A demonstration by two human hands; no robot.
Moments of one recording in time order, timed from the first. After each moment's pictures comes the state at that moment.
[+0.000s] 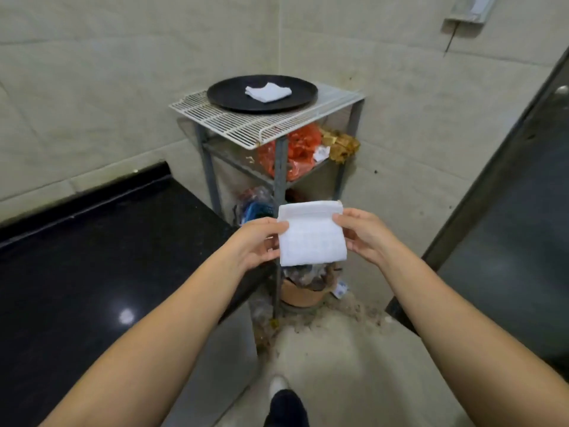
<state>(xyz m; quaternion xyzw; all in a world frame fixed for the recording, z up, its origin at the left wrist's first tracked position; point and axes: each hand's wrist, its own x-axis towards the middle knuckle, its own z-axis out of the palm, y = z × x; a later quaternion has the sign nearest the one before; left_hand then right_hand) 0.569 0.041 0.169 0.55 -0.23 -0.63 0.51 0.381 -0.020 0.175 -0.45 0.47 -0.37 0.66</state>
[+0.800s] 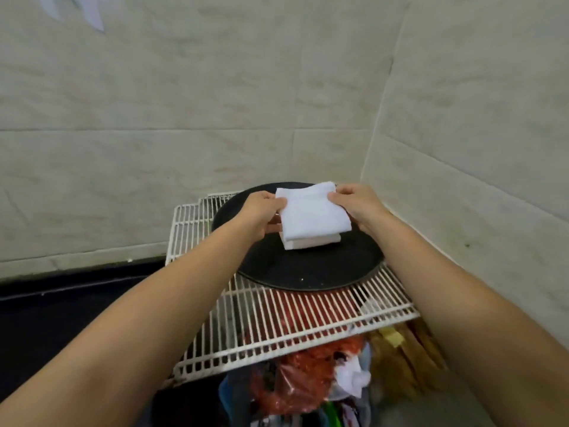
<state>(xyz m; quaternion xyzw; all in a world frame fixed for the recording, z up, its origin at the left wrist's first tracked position) 0.725 -0.398 0.287 0.67 -0.19 -0.32 0.64 0.600 -0.529 0.304 -0.76 0.34 -0.25 0.49</state>
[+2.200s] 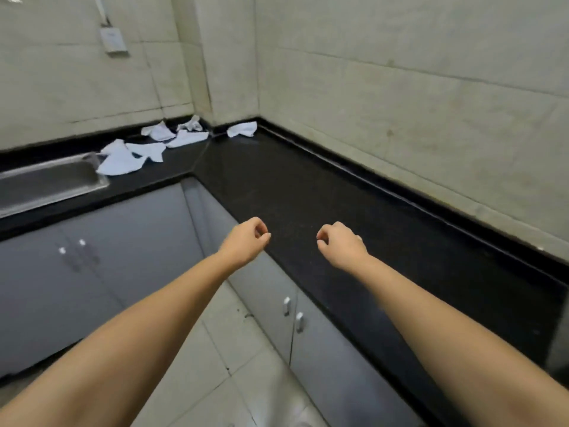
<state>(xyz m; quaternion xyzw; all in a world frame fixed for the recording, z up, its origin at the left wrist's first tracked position) 0.614 0.378 0.173 0.93 0.17 0.07 0.31 0.696 0.184 0.174 -0.96 -0.24 0.06 0.16</state>
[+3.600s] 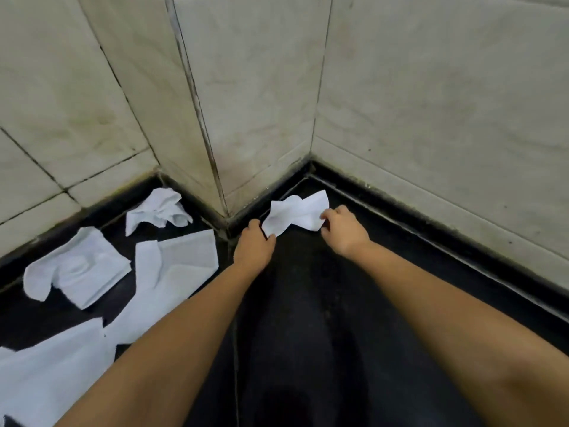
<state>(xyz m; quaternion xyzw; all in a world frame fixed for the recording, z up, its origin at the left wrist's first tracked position) 1.355 0.994 0.047 0.90 0.22 -0.05 0.37 1.415 0.815 0.075 -0.97 -0.13 0.12 0.15</state>
